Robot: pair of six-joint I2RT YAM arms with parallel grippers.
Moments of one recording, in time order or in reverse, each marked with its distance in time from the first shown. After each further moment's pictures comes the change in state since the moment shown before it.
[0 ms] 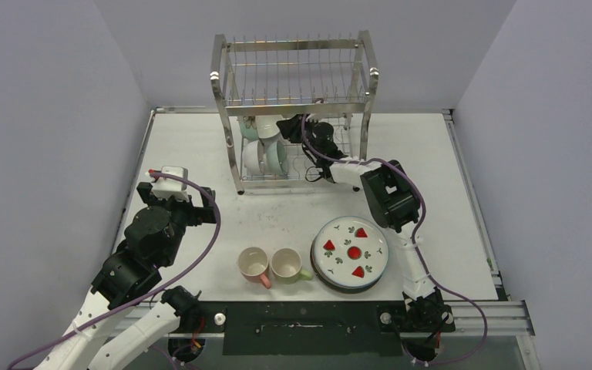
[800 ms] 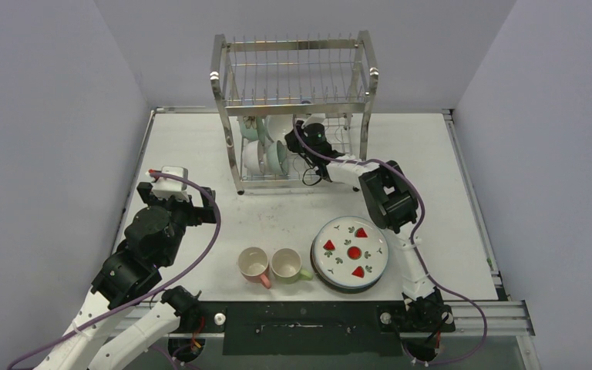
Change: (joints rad) left arm 0.000 0.001 0.000 0.000 0.000 0.000; right arm 0.020 0.003 0.056 -0.333 0.142 -0.127
